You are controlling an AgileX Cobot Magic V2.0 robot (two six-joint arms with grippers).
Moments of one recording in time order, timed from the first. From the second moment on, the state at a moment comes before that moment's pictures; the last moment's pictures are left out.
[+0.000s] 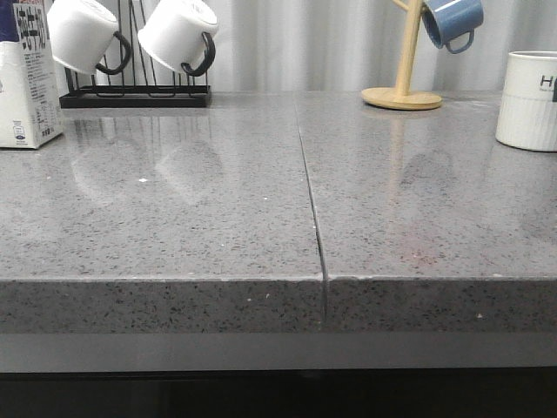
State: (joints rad) left arm -0.04 0.00 0.00 0.05 0.19 0.03; right arm -0.17 1.75 -0.79 0.07 -0.69 0.00
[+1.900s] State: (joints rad) left arm -0.04 0.00 0.00 0.05 0.19 0.03; right arm 0.40 1.75 -0.81 0.00 -0.68 0.10
